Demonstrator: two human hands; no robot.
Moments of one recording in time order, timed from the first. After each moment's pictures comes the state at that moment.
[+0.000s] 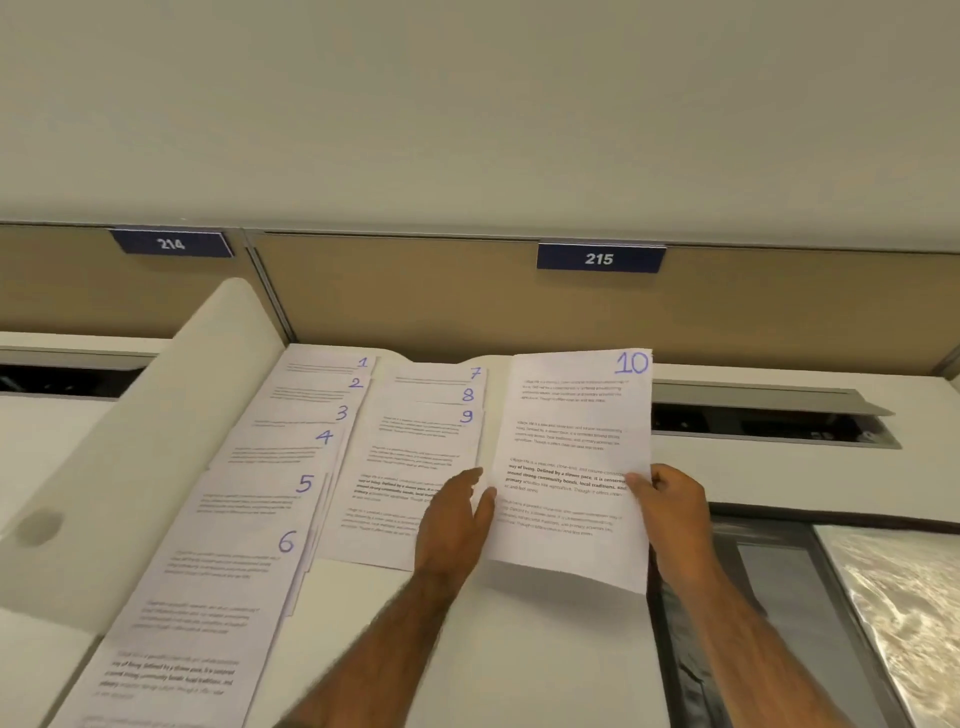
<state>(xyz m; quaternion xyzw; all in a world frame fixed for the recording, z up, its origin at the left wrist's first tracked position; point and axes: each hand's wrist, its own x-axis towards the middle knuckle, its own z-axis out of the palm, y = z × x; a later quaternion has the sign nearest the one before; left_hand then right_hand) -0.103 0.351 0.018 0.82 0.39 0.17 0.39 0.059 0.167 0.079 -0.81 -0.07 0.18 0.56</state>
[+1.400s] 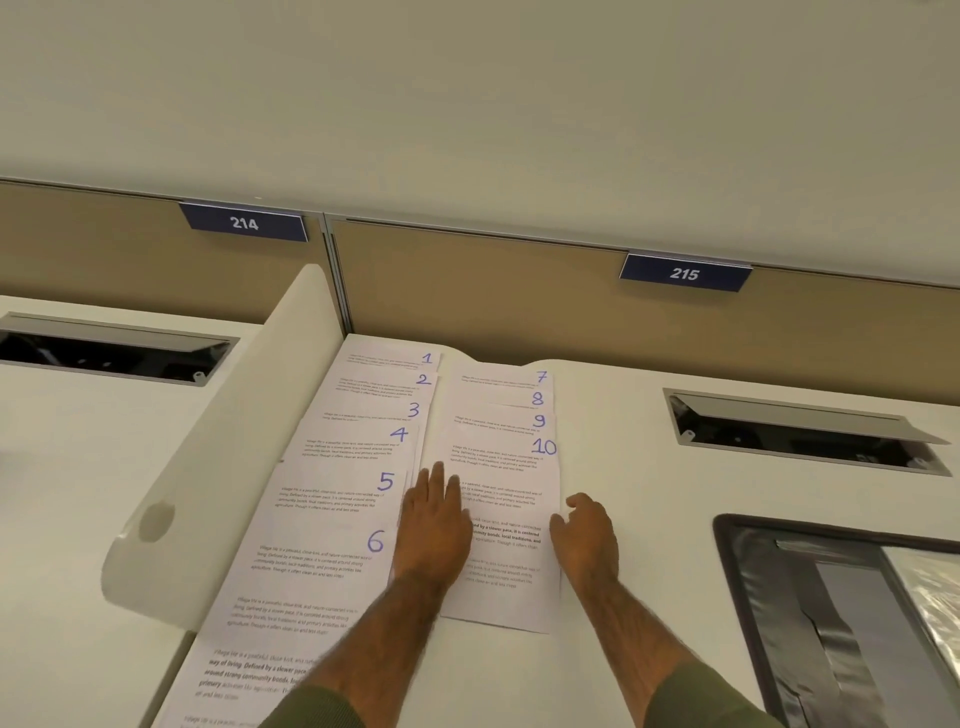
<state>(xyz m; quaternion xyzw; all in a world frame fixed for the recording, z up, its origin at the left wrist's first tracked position) -0.214 0.475 0.001 0.91 0.36 0.03 0.17 -0.077 0.335 0.017 -0.93 -0.13 0.19 0.28</state>
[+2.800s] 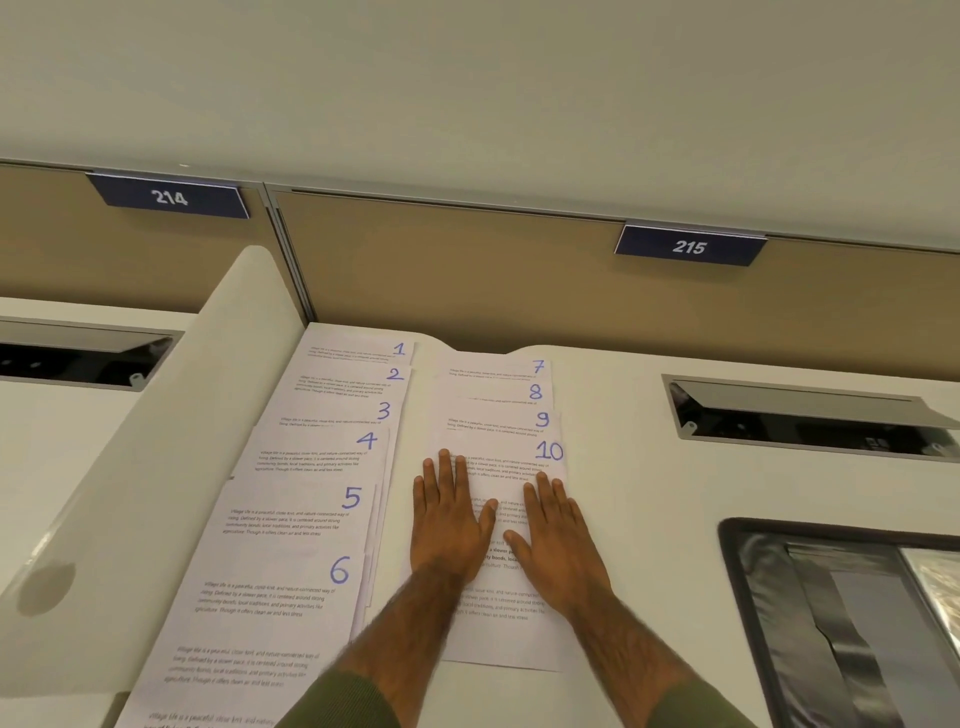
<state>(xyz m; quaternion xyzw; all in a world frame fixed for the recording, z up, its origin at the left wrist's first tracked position) -0.142 0.481 -0.056 0.92 0.37 0.00 0.16 -0.044 0.344 -0.038 -0.89 -0.43 0.15 0.04</state>
